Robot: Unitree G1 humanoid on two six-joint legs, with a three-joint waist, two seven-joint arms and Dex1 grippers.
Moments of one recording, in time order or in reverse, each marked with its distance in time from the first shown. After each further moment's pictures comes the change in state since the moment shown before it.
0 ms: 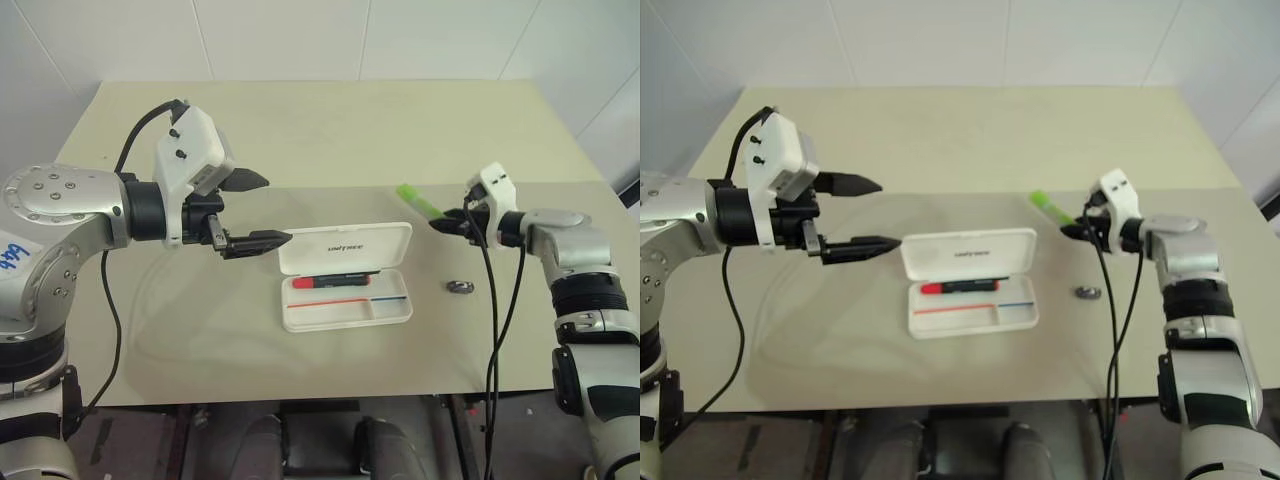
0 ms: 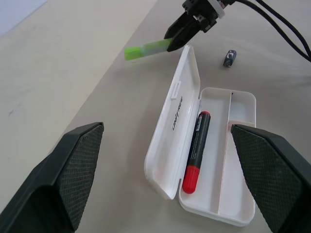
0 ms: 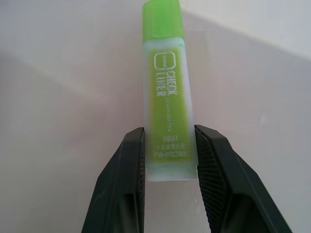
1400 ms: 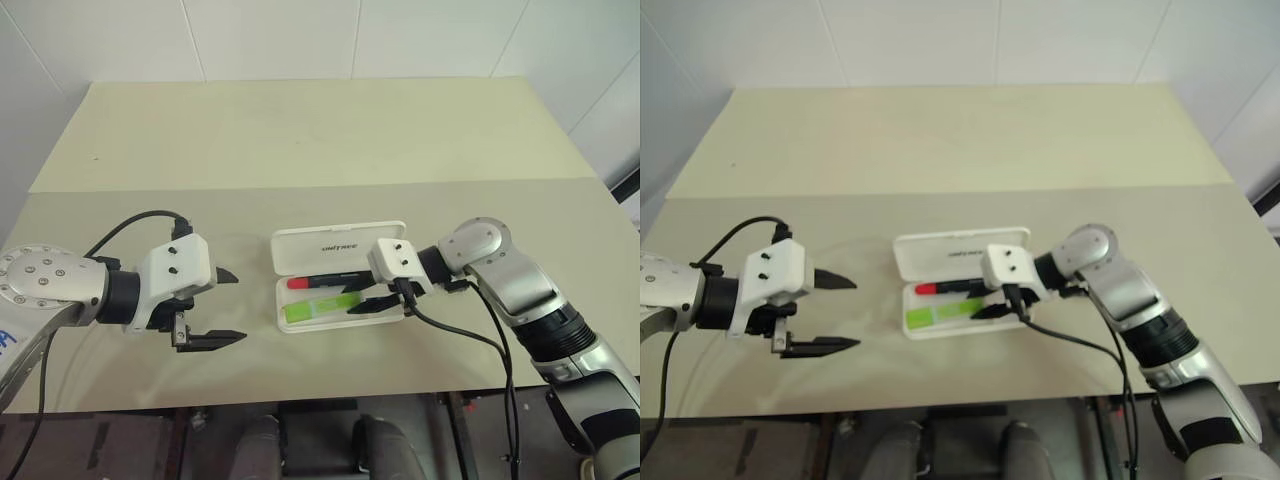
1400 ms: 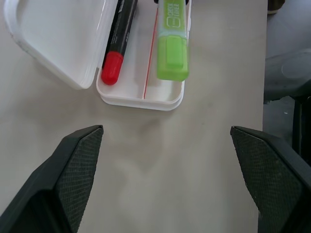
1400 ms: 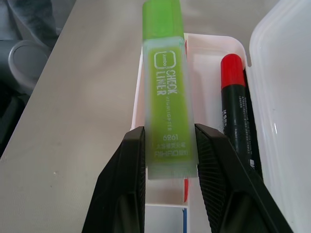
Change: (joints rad) left arm 0.515 0.291 0.080 -0.149 -0.025 -0.198 -0.128; right arm 0.156 0.009 0.403 -0.600 0.041 -0.233 0.448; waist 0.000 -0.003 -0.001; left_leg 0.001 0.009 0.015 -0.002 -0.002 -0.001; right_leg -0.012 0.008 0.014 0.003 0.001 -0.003
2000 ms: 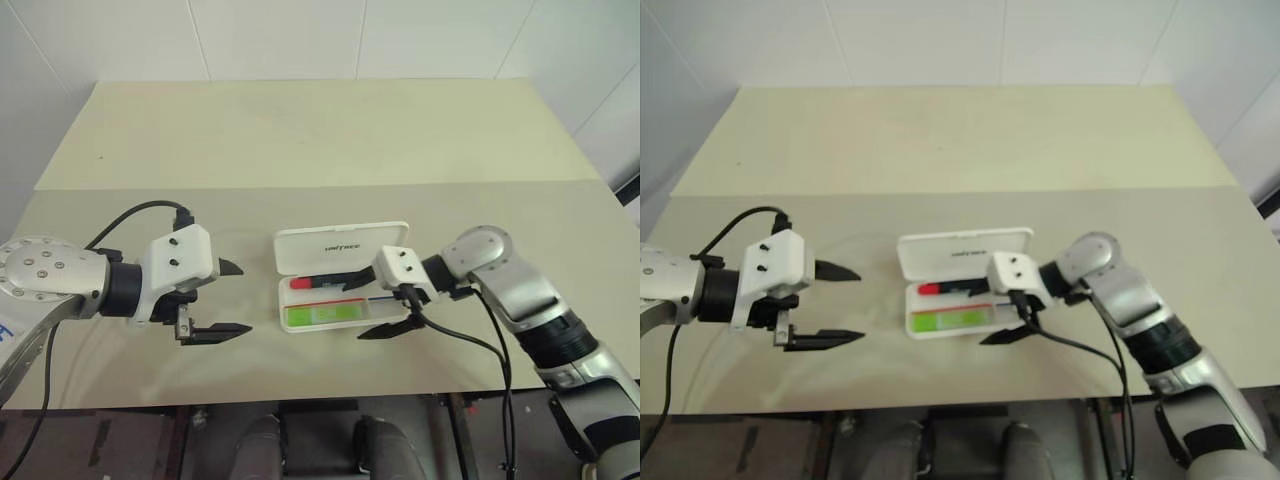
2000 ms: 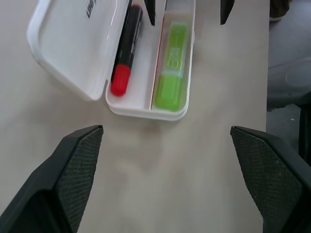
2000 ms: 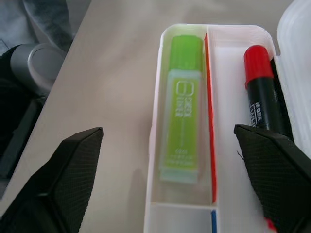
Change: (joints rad) left arm -0.080 -0.021 -0.028 0.005 -0.039 -0.020 0.006; right arm 0.063 -0.051 -0.034 -0.032 0.038 0.035 0.051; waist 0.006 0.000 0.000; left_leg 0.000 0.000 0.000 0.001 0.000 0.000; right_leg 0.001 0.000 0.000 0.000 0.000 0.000
